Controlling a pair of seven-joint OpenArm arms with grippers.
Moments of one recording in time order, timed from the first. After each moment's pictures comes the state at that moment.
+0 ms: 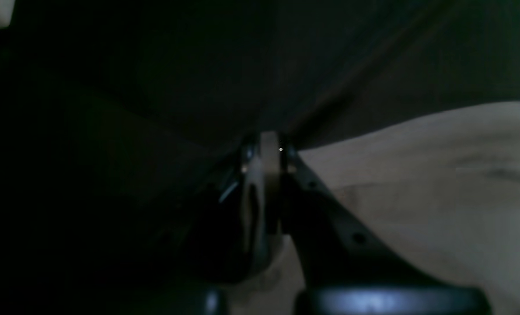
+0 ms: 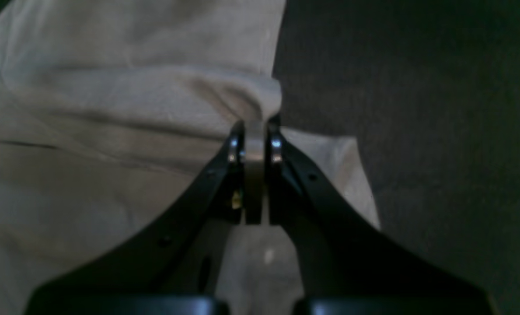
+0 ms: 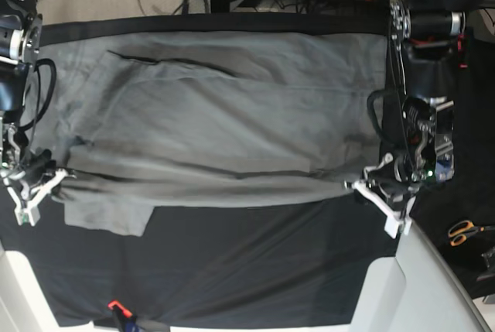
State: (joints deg) left arm -18.4 -16.8 -7.0 55.5 -21.1 -20.6 38.6; right arm 23.9 19.6 13.9 35.3 -0.1 25.7 -20.2
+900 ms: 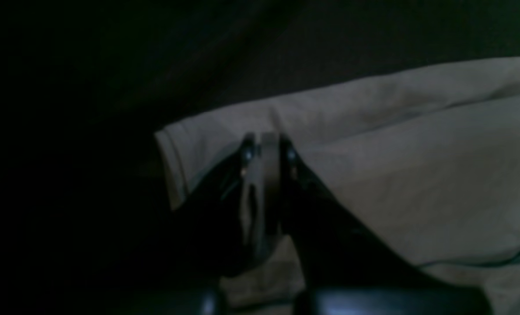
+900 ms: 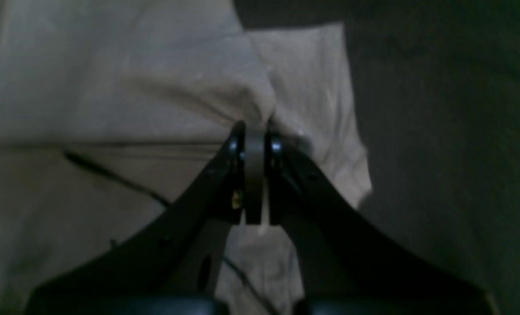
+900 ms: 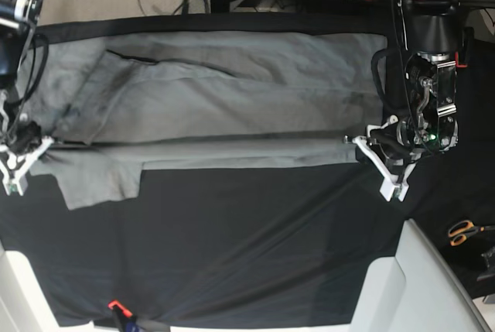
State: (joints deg) left arm -7.2 -18.4 -6.9 67.9 -21.1 -21.1 46.6; right arm 12.1 19.6 20.2 53.3 0.2 25.9 -36.8
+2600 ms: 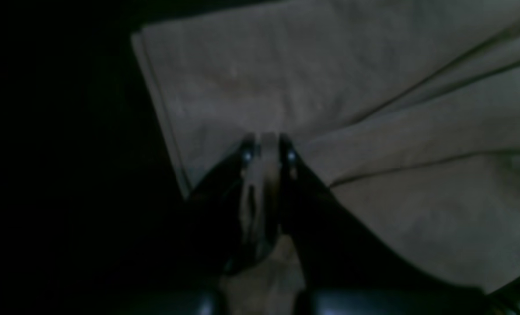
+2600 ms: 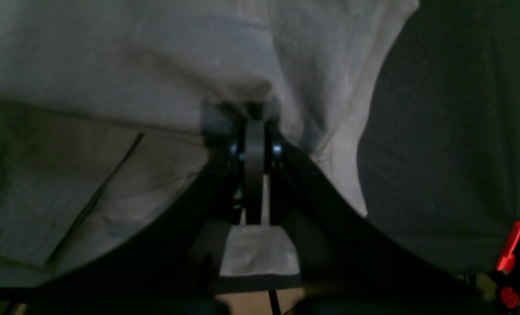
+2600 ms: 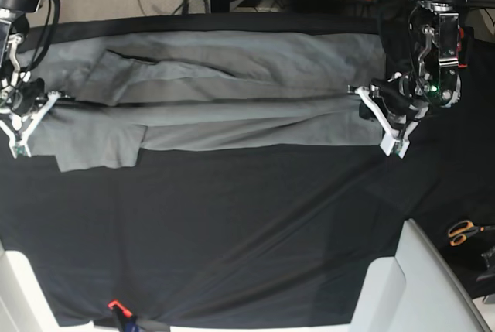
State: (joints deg) left arm 6.7 -20.5 -6.9 79.3 -21.0 -20.9 46.7; right arm -3.4 13.5 23.7 78.5 0.4 25.6 -53.9
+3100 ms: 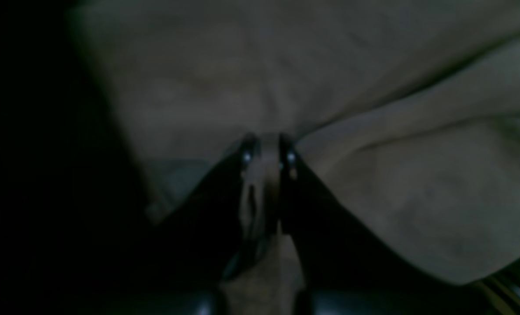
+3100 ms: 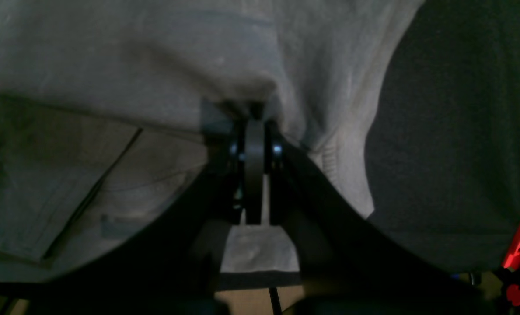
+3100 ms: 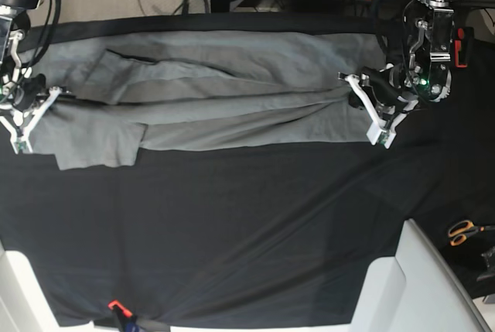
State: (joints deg) left arm 8.2 -21.1 -2.6 79.0 -20.9 -20.9 46.2; right arm -4.4 13.5 23.6 78.4 0.4 25.6 -53.5
